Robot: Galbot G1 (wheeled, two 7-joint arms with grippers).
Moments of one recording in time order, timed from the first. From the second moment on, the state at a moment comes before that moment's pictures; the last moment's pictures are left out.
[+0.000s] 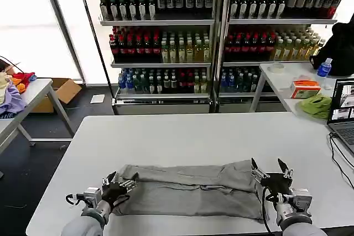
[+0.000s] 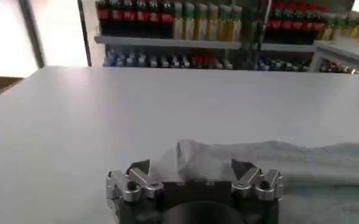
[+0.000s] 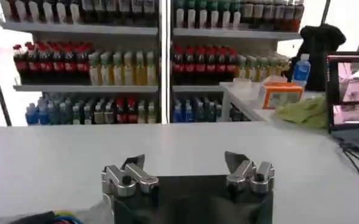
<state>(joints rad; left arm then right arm) 1.39 -1.19 -0.43 -1.93 -0.47 0.47 -0.12 -1.52 1.13 0.58 2.24 0.47 -0.45 0.32</state>
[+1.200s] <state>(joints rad) 1.43 -1.13 -0.56 -1.91 -0.49 0.38 -0.04 -1.45 1.09 0.62 2.22 0.53 -0.48 0.33</state>
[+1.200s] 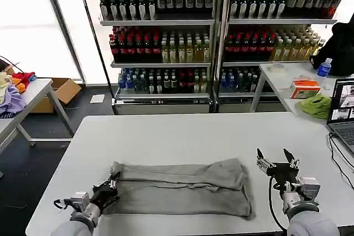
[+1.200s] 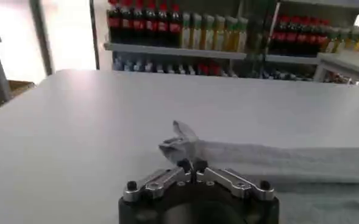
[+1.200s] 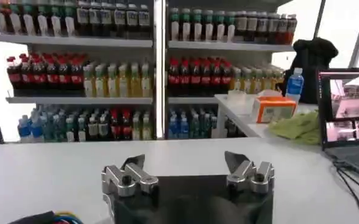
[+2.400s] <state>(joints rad) 1.35 -0.88 -0.64 -1.89 -0.63 0.50 -0.15 -1.52 1.12 0.66 2.25 0.53 -0.47 0.34</state>
